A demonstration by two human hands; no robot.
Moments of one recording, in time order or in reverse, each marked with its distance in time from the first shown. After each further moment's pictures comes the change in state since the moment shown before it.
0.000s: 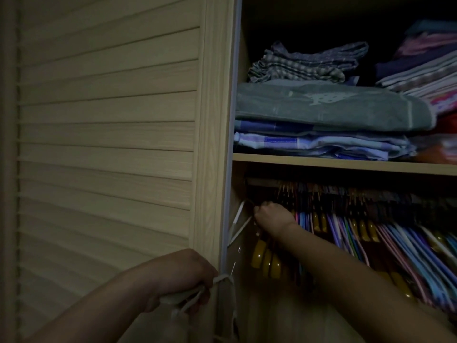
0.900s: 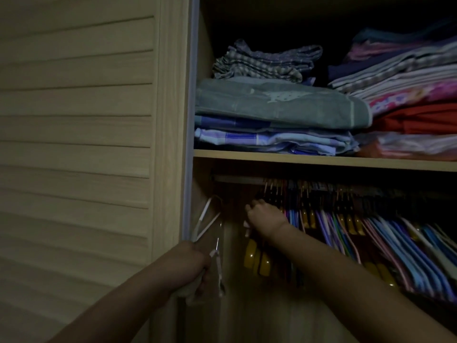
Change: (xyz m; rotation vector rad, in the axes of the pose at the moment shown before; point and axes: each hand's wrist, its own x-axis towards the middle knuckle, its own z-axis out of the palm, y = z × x) left_hand 0.047 0.018 0.054 -0.119 0.185 0.115; right_hand -0.056 0.043 0.008 0.098 -0.045 0.136
